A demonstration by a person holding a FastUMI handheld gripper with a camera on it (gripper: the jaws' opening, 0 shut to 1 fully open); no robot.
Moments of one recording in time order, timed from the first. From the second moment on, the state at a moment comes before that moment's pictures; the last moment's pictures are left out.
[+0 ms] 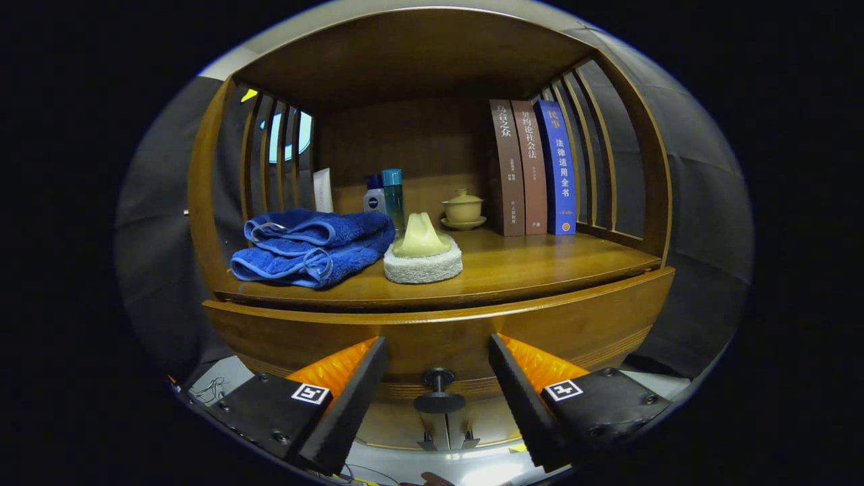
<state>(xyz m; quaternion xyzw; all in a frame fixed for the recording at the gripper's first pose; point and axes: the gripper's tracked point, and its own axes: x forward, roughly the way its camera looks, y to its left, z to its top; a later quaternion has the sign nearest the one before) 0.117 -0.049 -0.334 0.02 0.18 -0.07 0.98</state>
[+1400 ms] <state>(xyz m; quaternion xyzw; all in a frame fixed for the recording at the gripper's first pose) 0.088 -0.041 -0.181 -0.01 0.10 -0.06 0.99</state>
